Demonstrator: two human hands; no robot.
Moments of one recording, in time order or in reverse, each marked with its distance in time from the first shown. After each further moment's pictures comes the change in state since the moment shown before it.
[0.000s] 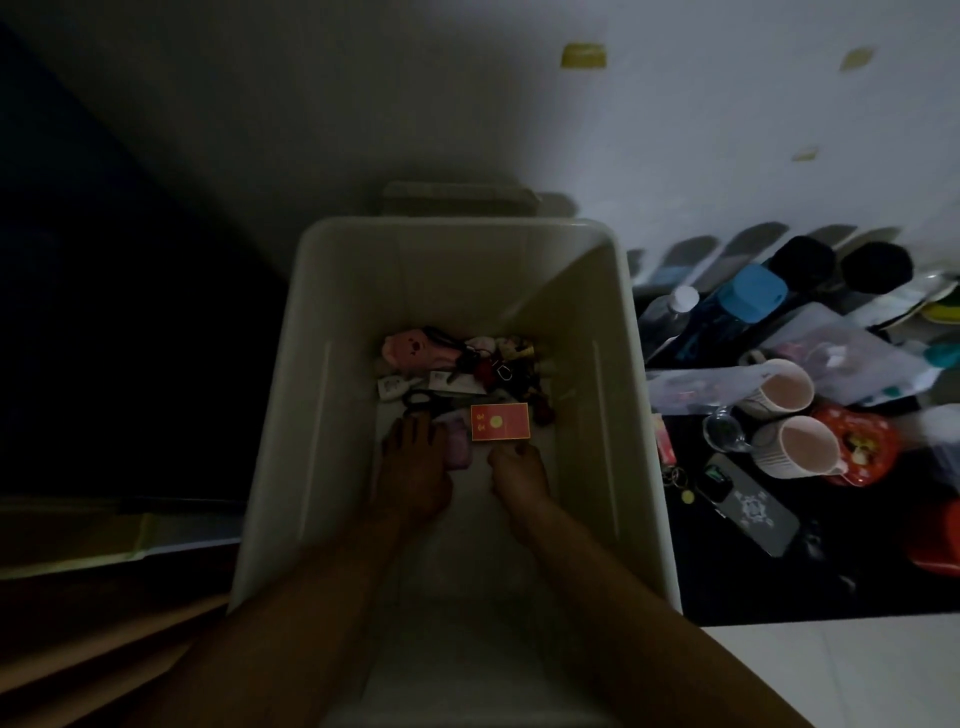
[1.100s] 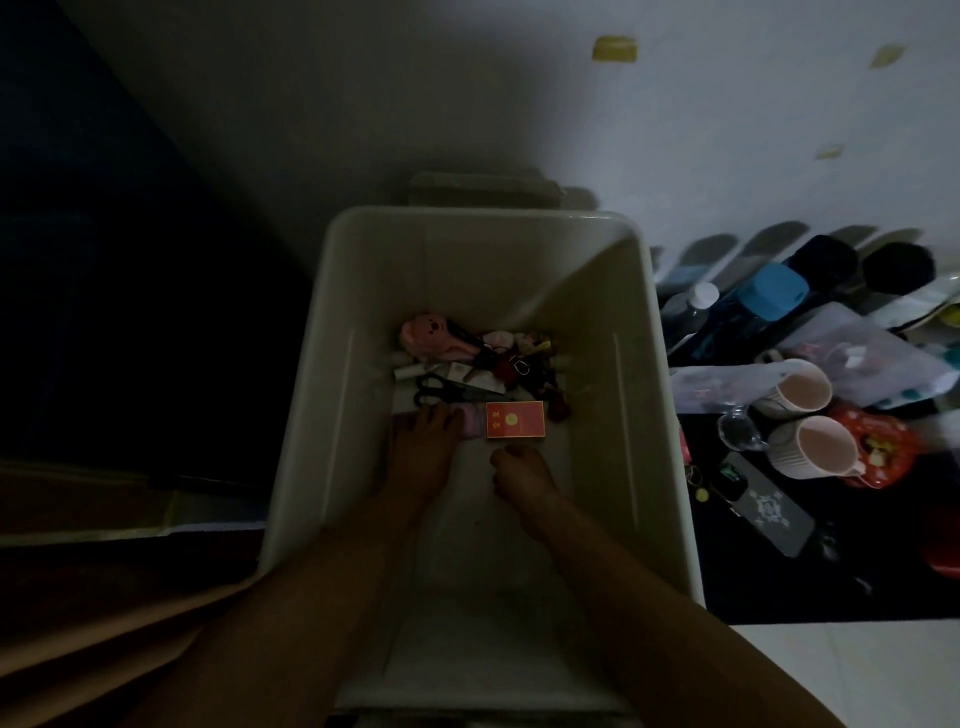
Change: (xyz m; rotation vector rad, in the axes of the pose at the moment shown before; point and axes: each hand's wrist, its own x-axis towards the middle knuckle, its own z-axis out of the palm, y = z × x) left_hand 0.006 -0.013 -0.002 0.128 0.123 0.076; right_hand -0.025 -0.011 0.000 -0.126 -0.162 0.021
